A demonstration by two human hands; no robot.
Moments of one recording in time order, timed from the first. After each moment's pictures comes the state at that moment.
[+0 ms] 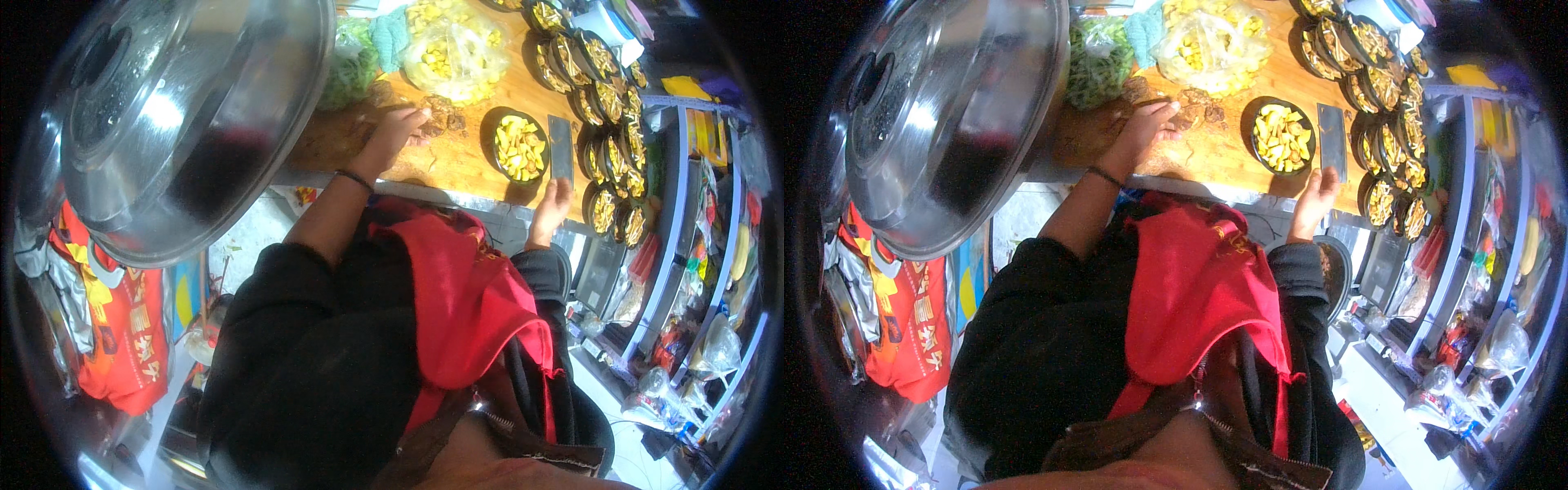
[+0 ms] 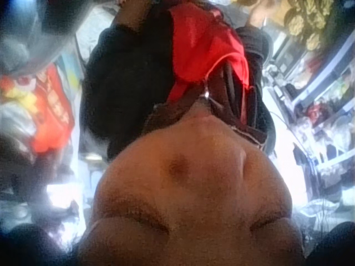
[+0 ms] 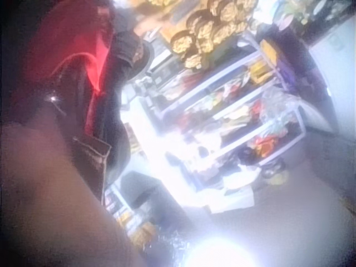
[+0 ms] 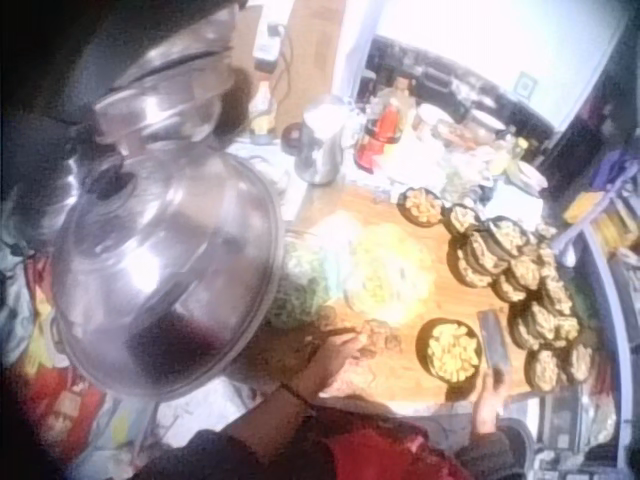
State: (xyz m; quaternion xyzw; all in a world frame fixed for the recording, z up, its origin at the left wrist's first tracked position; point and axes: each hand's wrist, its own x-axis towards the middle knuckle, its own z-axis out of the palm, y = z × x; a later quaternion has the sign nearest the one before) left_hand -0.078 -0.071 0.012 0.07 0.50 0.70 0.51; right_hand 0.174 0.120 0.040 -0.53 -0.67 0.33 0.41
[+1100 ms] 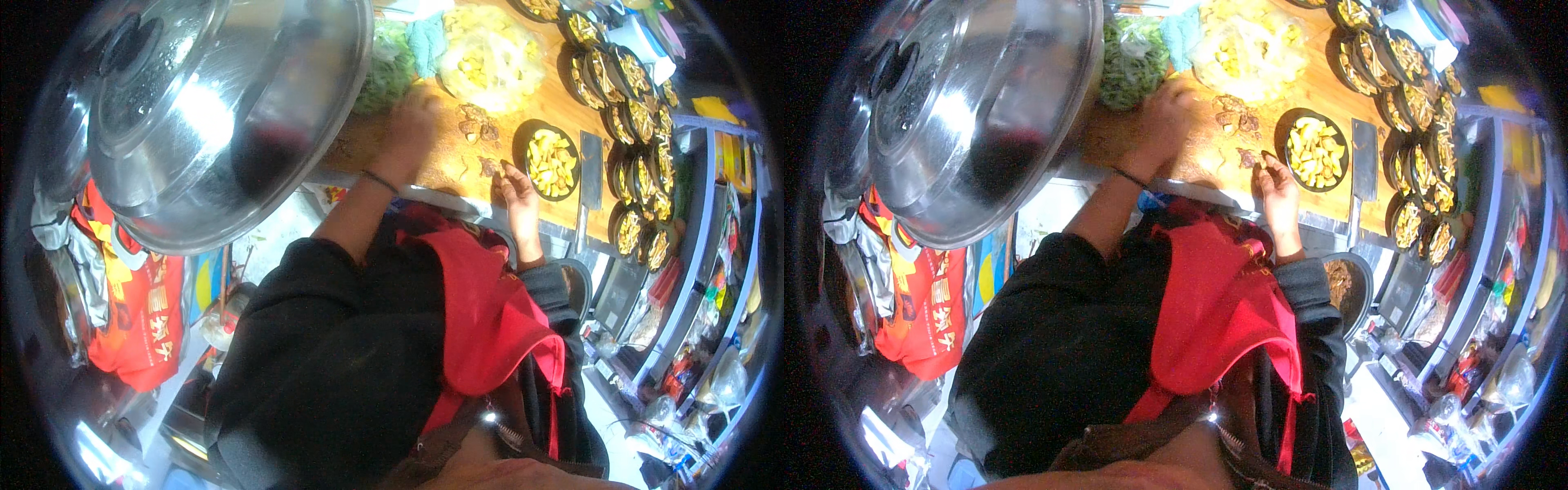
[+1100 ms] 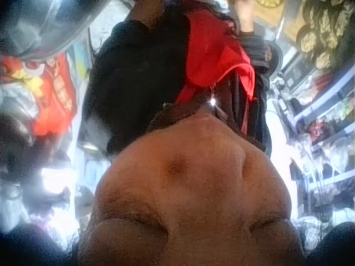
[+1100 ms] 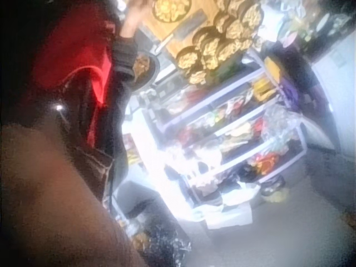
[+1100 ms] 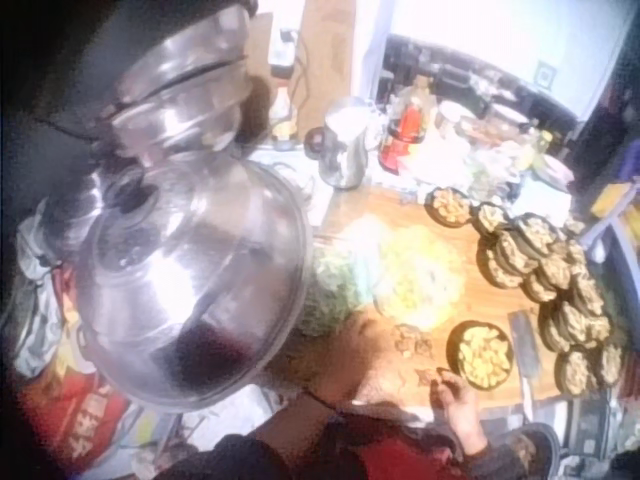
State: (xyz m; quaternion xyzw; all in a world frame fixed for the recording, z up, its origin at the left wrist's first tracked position) left_hand -0.100 -0.080 0.002 0.43 0.84 0.33 -0.09; right_hand 0.114 0.043 0.031 -0.40 -0.62 0.67 0.14
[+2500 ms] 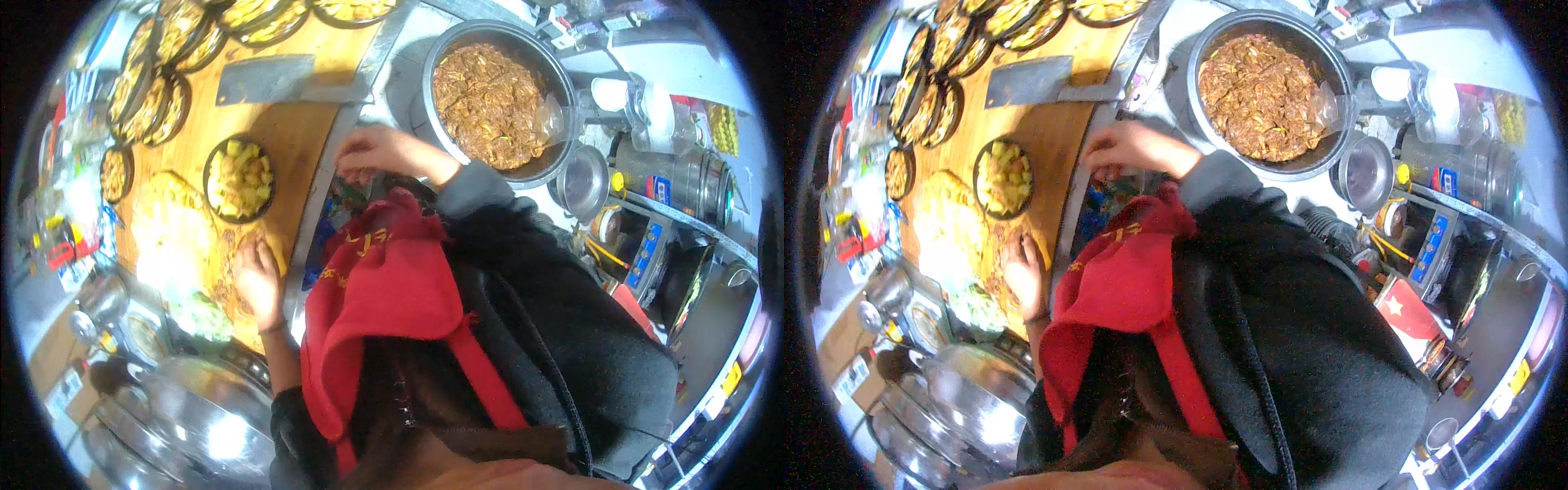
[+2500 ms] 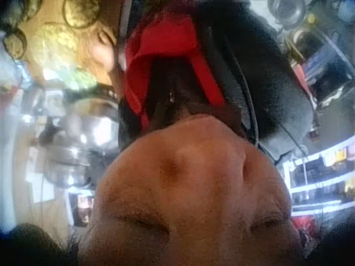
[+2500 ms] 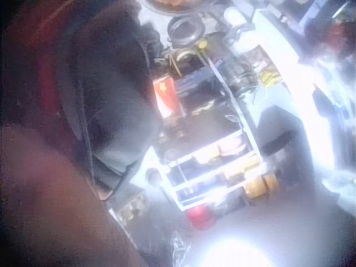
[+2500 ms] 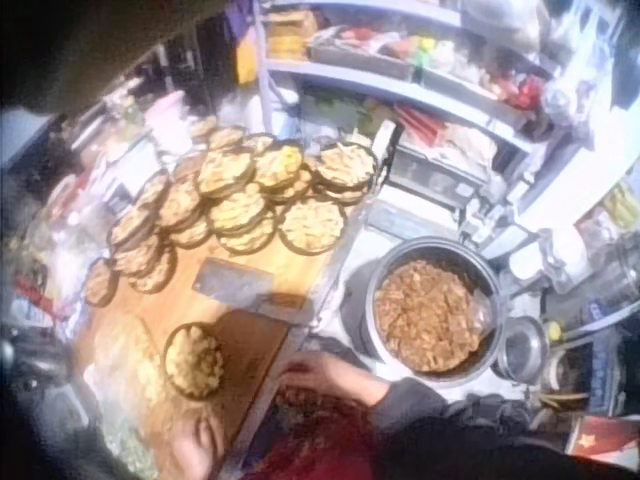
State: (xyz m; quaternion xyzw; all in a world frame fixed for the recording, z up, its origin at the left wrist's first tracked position) left_hand 0.002 -0.011 0.044 0.68 0.71 0.14 0.14; right_hand 0.314 0.113 0.047 -0.40 -0.48 0.76 0.19
